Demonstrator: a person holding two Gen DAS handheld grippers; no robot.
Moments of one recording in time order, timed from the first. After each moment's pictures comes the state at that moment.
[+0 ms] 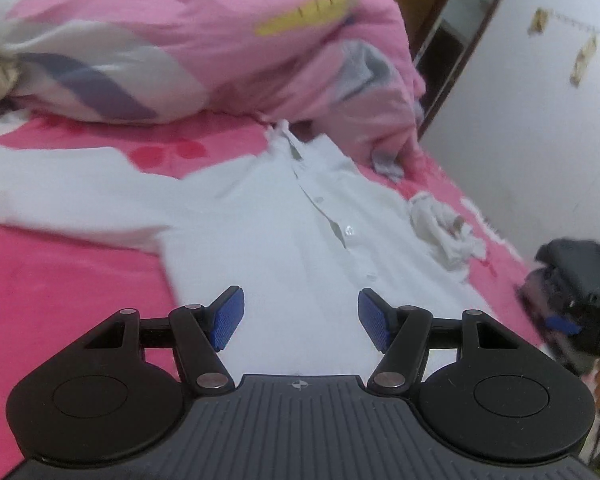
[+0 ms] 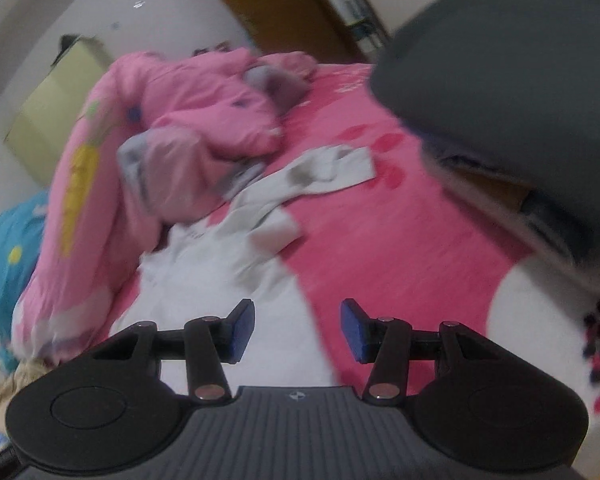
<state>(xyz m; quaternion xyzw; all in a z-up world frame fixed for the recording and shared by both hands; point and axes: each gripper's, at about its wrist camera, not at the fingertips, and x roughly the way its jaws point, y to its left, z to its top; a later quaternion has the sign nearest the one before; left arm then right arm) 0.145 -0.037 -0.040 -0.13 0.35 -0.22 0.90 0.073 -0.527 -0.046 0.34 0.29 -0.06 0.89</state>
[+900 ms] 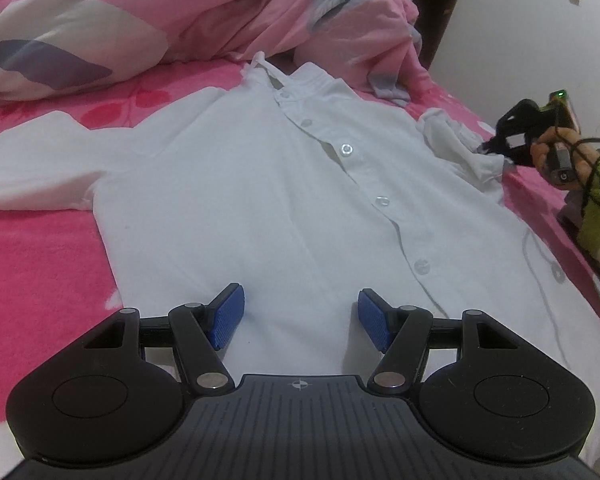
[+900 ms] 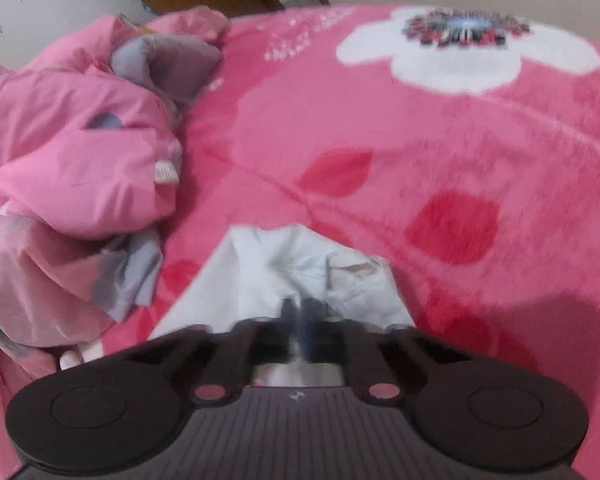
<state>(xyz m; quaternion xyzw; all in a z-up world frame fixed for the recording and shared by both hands) 0.153 -0.087 -0.090 -0.04 0.39 -0.22 0.89 0.352 -0.606 -0.103 0.38 0.37 -0.16 0.83</state>
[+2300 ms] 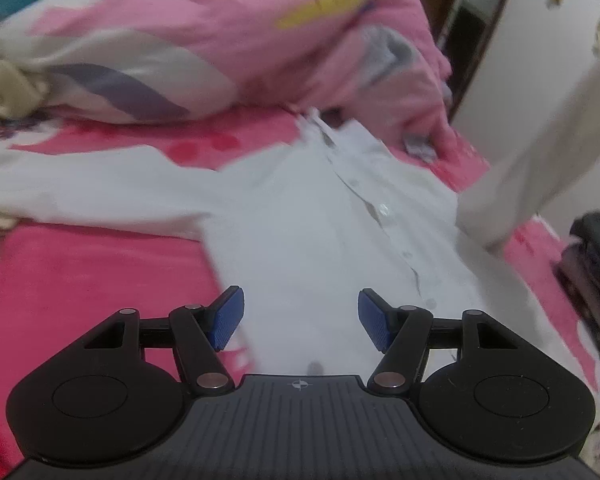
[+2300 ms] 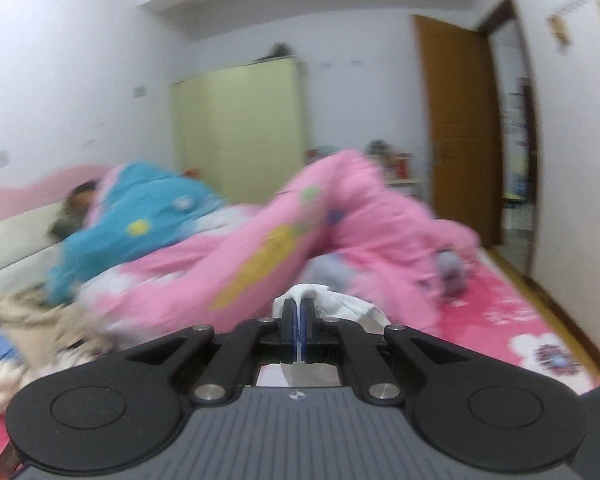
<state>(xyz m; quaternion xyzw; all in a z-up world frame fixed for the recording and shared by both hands) 0.118 -0.011 -0.028 -0.09 0.36 -0.17 0.91 0.065 -0.354 0.206 0.04 0.16 0.11 0.98</state>
